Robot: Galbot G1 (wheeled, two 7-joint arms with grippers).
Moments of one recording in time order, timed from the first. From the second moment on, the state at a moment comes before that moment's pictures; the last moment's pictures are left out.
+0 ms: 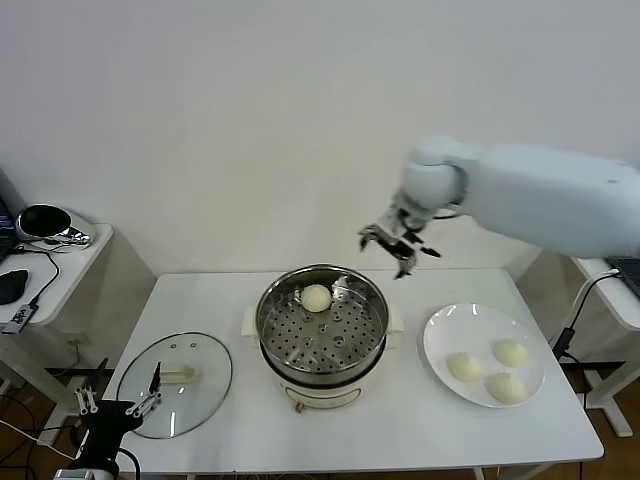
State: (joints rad) left arm 1.83 -1.22 -0.79 -2.17 -0.13 -0.04 -0.10; right arm 0.82 0.75 -1.45 1.55 0.19 -0.13 -1.08
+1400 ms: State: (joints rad) left arm 1.86 -1.25 -0.83 -2.18 -0.11 -0.03 -0.10; right arm -0.03 0.56 -0.84 1.38 -0.11 -0.19 -1.08
